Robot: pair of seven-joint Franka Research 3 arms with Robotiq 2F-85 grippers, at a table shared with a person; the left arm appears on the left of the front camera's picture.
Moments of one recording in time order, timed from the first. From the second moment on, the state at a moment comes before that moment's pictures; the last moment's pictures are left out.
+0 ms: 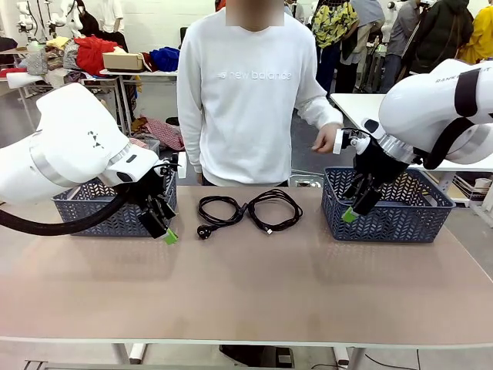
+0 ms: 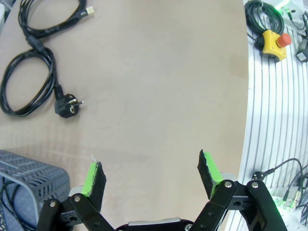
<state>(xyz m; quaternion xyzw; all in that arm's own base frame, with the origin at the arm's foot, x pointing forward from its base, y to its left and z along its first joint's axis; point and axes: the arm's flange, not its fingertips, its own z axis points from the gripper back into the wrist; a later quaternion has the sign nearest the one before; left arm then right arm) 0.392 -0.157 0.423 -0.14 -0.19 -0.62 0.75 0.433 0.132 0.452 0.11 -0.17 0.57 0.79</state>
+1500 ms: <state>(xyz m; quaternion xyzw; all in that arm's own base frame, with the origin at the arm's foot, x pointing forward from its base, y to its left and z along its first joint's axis) 0.392 -0.157 0.423 -0.14 -0.19 -0.62 0.75 0.454 0.157 0.452 0.12 -0.14 0.53 0.83</state>
